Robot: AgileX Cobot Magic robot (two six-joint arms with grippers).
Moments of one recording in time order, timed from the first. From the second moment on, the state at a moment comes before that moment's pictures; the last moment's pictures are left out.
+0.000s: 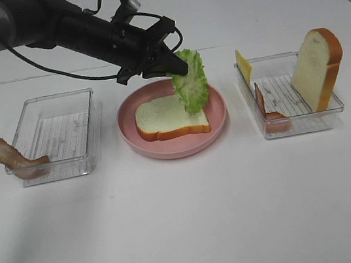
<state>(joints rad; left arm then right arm) -0.35 2.42 -1.96 -1.08 0.91 0.48 0.01 0.00 -0.51 0.08 1.07 -0.17</state>
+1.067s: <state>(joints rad) -0.38 2.46 -1.96 -1.06 0.84 0.28 0.01 0.00 -0.51 0.08 1.07 -0.17</state>
